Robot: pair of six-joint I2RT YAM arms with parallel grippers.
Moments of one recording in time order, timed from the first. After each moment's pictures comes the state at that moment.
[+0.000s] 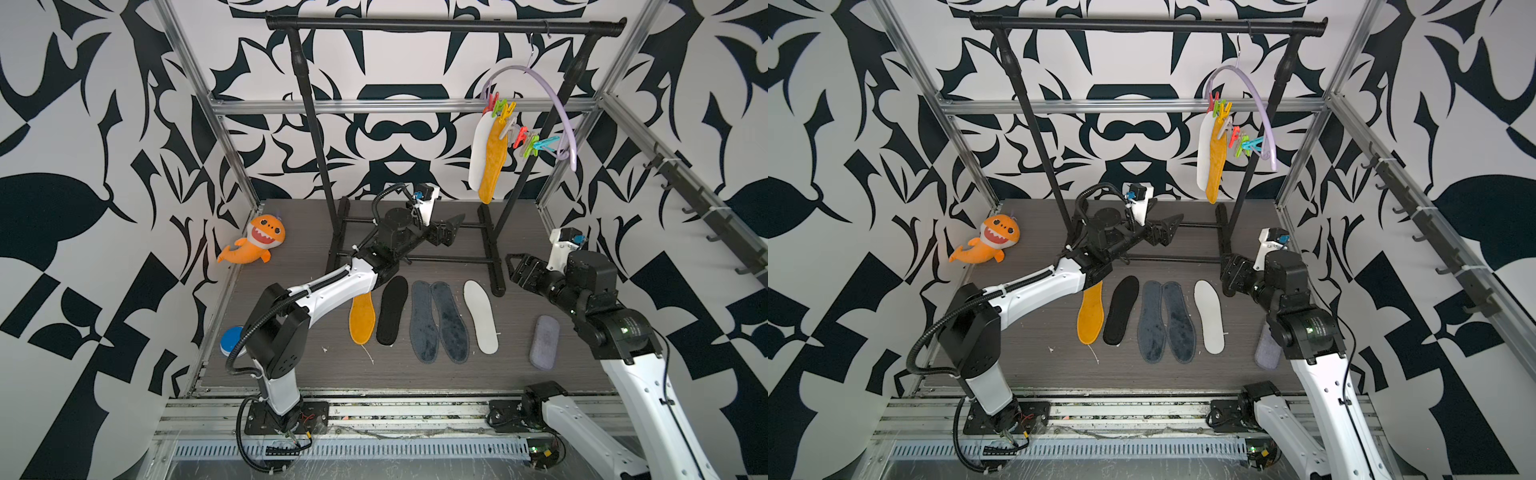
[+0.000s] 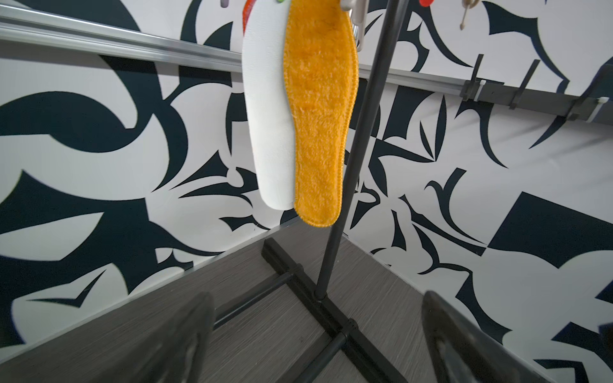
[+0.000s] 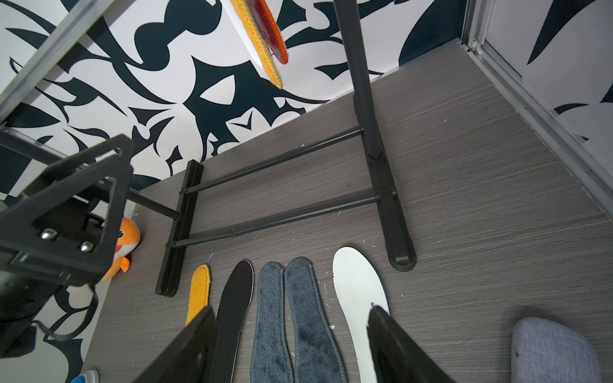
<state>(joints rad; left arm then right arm) -0.81 1.81 1.42 0.45 0.09 -0.17 0.17 0.78 1.07 -0.79 -0.05 0.54</state>
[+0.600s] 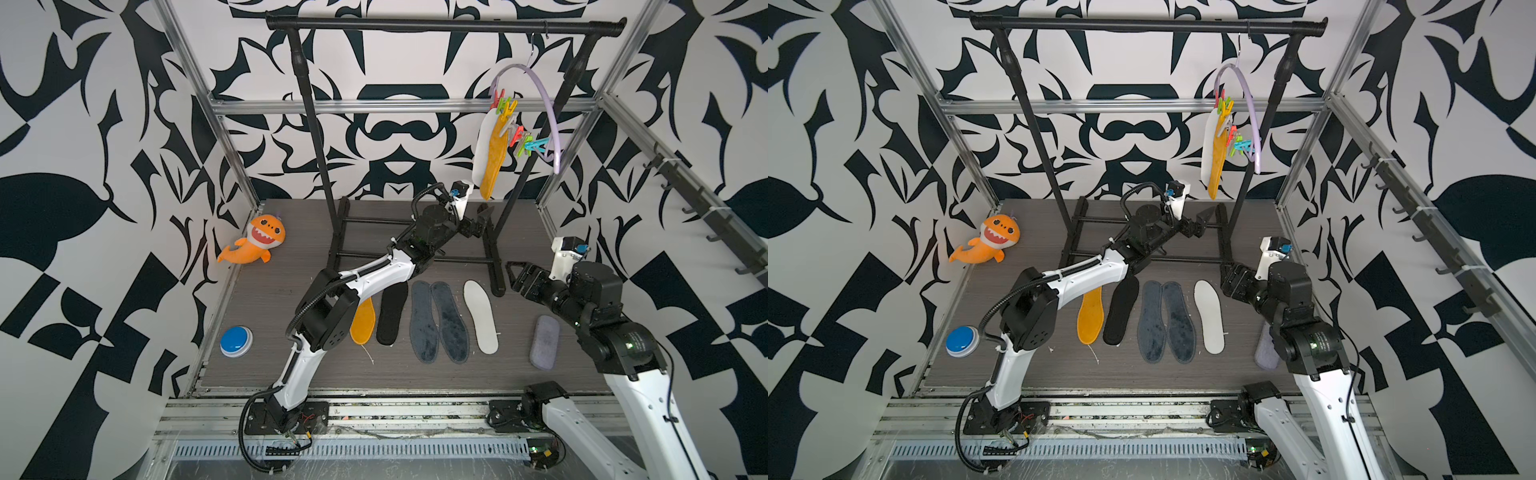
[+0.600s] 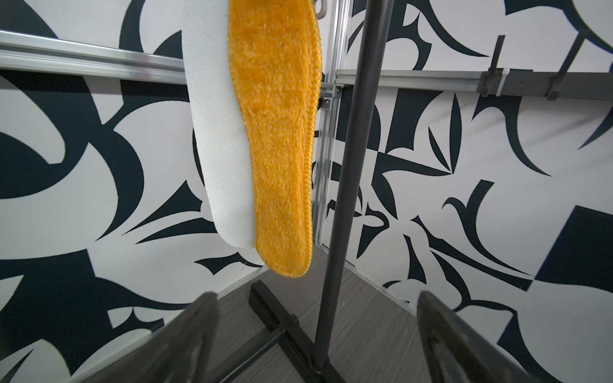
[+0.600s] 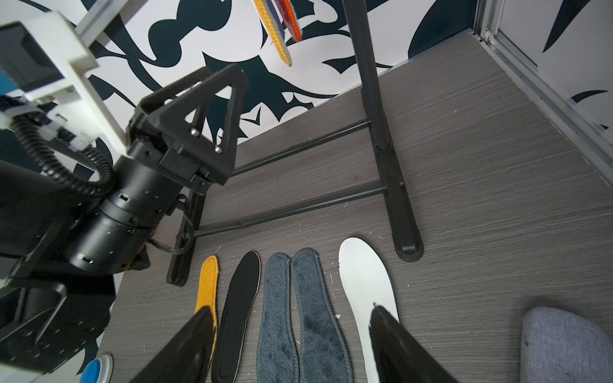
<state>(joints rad) -0.87 2.17 1.81 0.50 -0.01 -0.11 0.17 0.71 1.02 -0.79 -0.09 0.56</state>
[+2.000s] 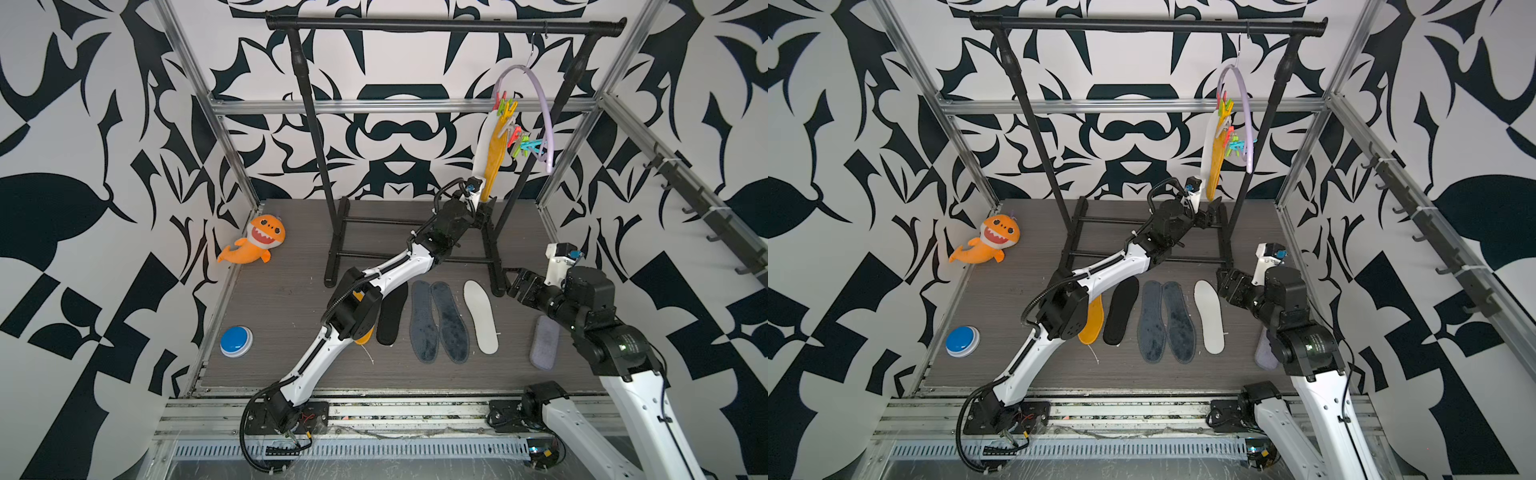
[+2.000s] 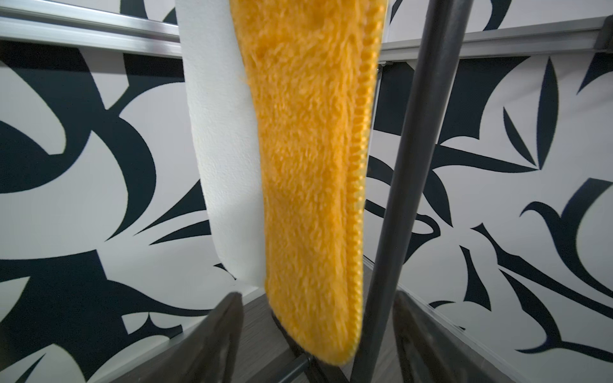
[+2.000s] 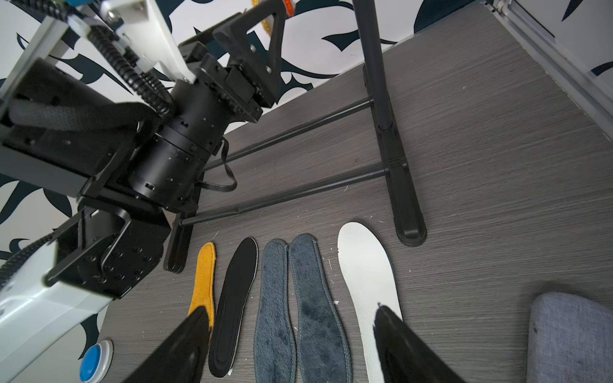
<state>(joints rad) -0.88 2.48 2.27 0.32 -0.15 -0.05 0.17 0.68 0.96 -0.79 -0.11 0.56</state>
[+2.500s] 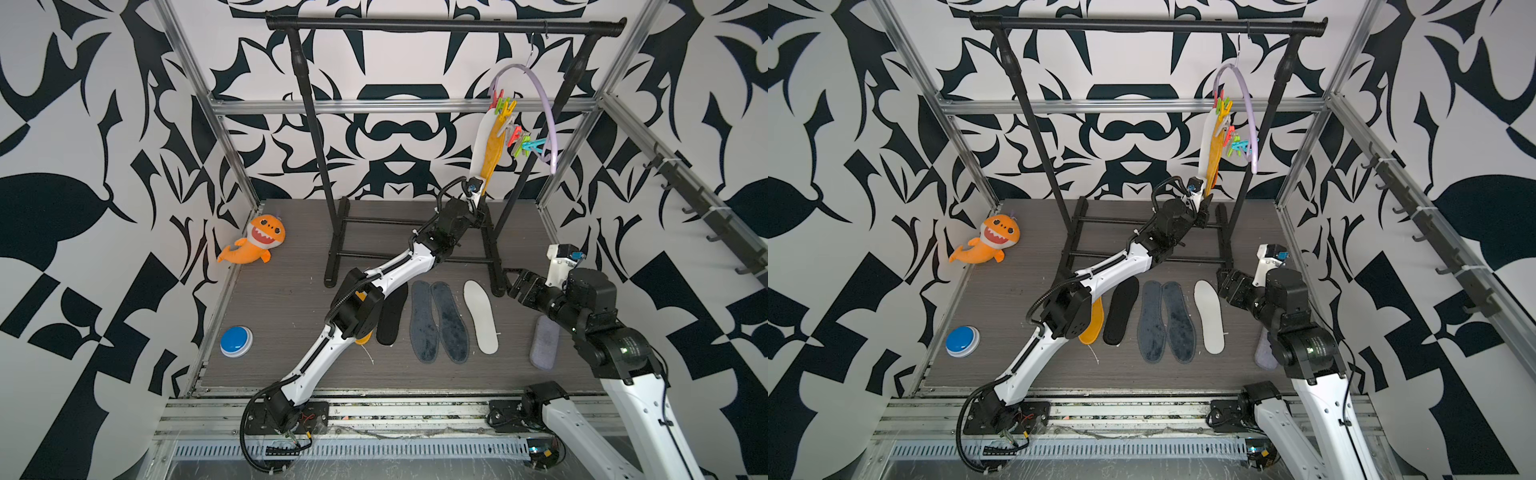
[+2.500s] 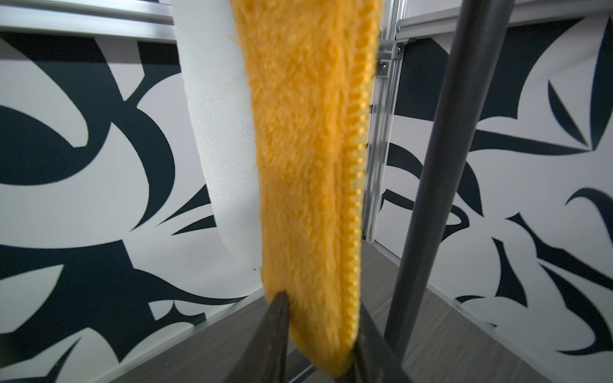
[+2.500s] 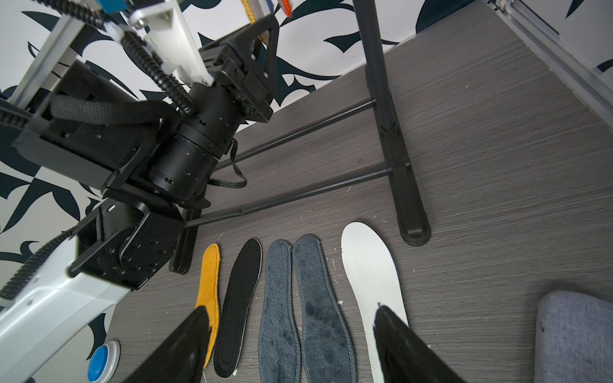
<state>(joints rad) -0.87 2.51 2.31 0.28 -0.19 -0.02 0.17 0.67 0.96 -0.78 -0.12 0.58</state>
